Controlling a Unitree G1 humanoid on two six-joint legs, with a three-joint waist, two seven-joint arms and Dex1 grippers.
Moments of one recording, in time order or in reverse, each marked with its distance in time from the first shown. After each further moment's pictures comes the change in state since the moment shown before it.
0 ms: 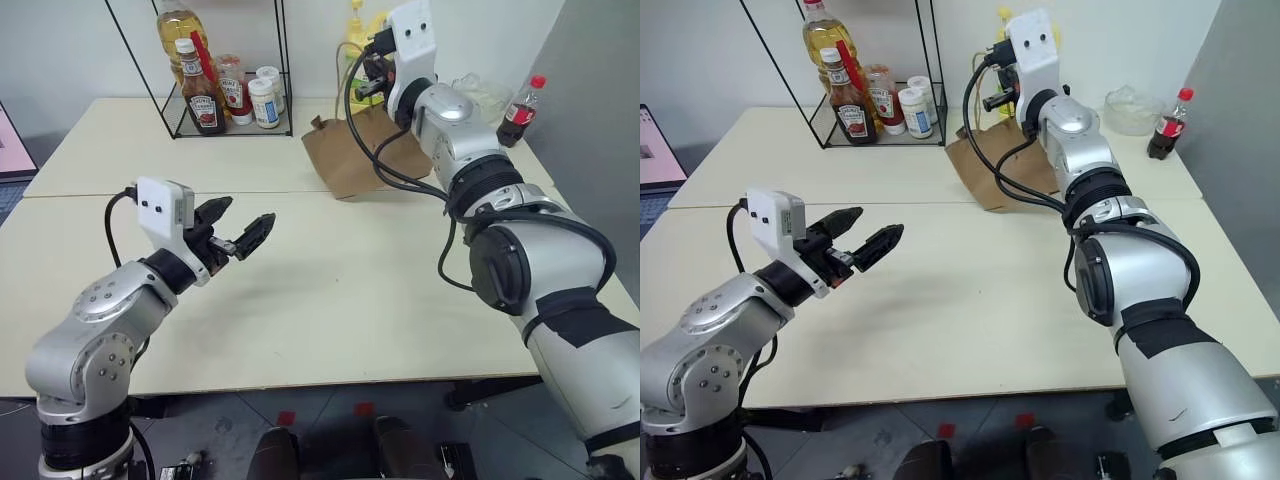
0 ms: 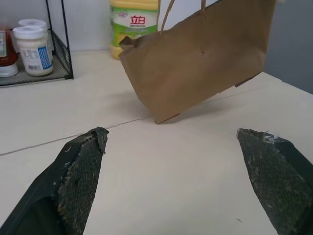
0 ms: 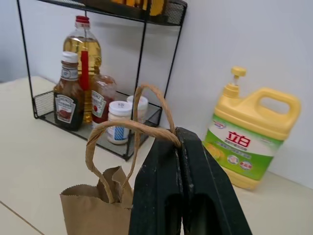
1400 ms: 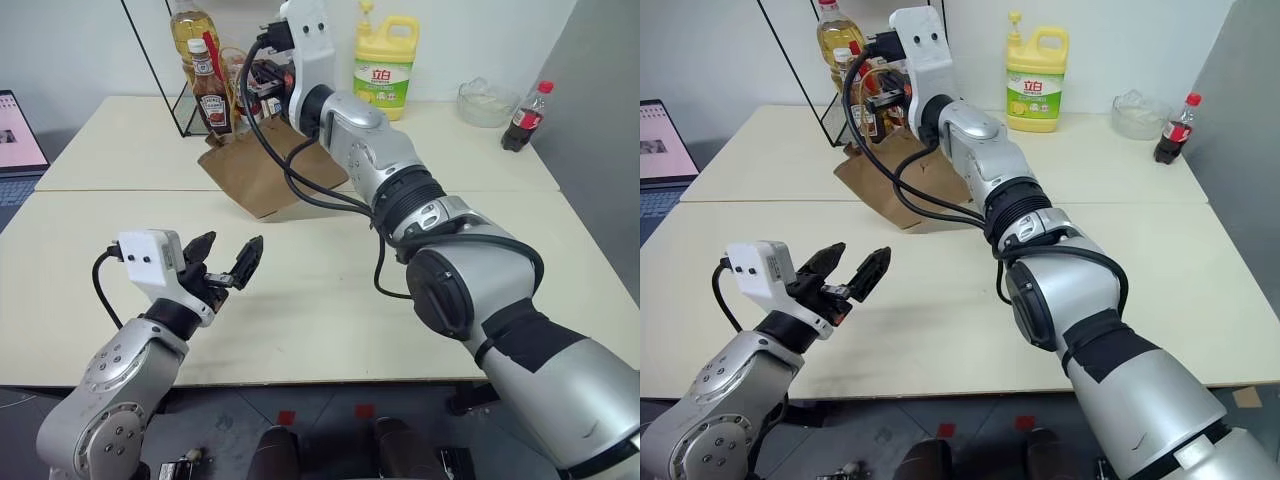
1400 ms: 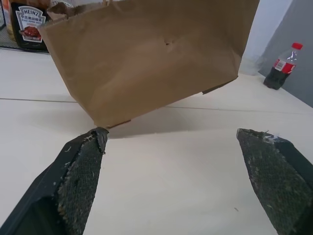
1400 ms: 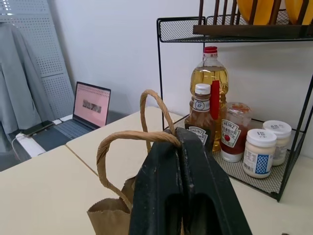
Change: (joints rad) left arm 0.241 -0.126 0.015 -0.179 -0.086 -0.082 0.243; right arm -0.035 0.283 -0.028 -0.089 0.163 0.099 0.027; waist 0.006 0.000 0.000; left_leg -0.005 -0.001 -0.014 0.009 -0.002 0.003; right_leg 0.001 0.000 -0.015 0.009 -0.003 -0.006
